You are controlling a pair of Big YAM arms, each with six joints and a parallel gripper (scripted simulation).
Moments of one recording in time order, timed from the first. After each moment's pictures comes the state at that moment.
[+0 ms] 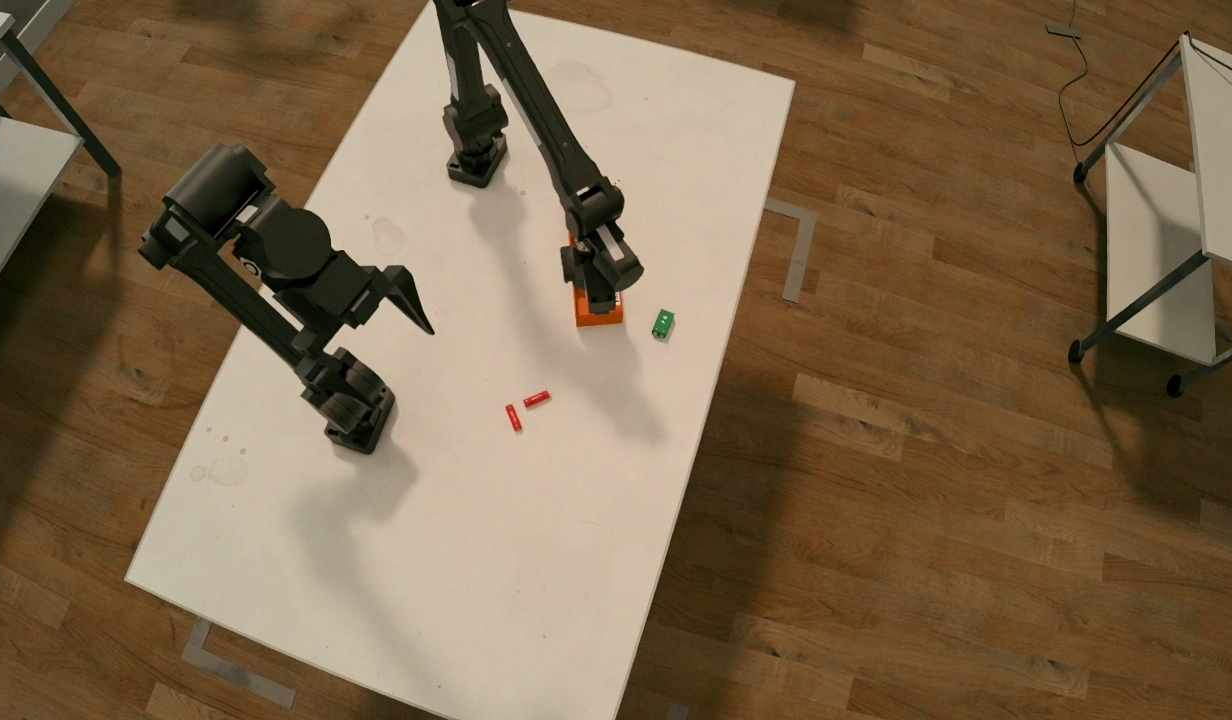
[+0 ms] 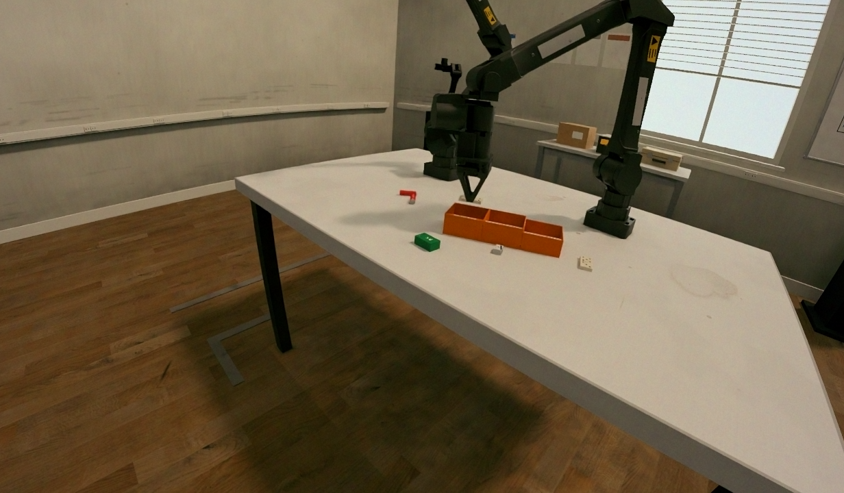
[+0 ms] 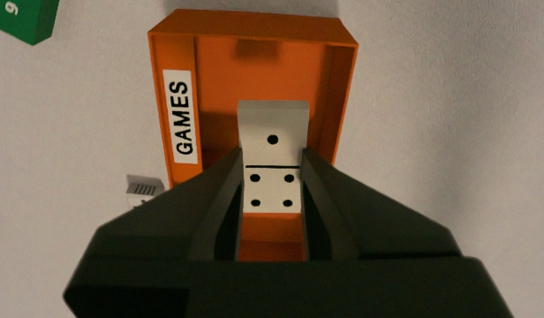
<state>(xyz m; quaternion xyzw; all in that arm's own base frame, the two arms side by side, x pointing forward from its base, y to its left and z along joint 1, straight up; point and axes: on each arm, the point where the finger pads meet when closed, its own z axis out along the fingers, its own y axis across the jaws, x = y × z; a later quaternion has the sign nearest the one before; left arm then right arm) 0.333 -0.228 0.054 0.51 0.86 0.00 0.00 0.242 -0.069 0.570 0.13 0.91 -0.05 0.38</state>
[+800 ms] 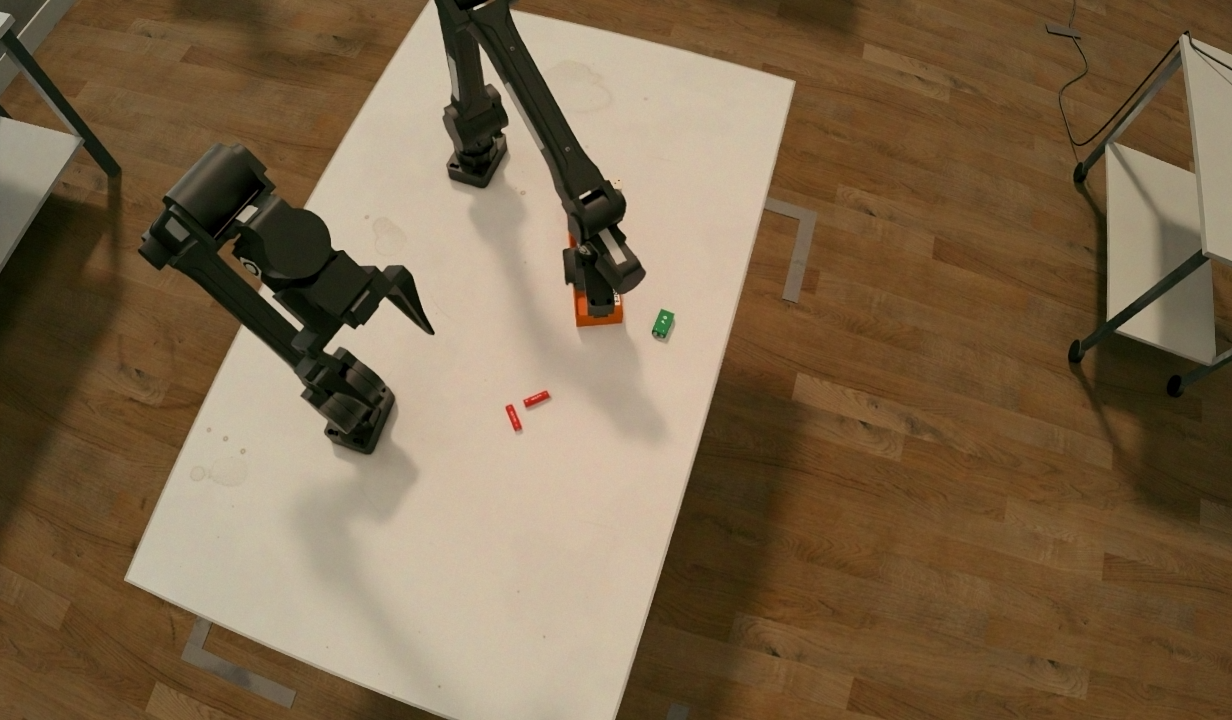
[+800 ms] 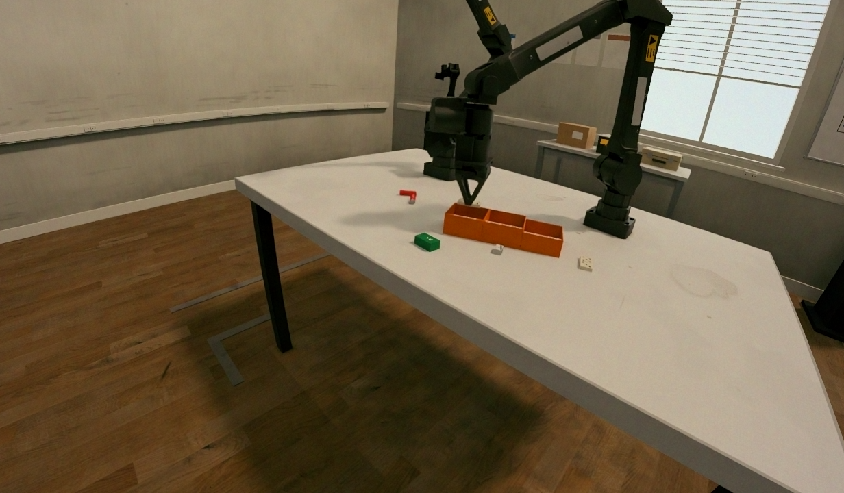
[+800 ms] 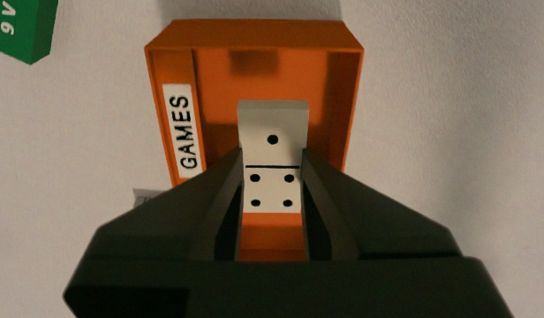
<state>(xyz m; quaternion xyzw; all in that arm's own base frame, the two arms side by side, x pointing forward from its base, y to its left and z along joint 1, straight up) 0.336 -0.228 0.046 0.53 0.85 0.00 0.00 0.242 -0.069 0.570 0.13 0.91 -0.05 0.38</state>
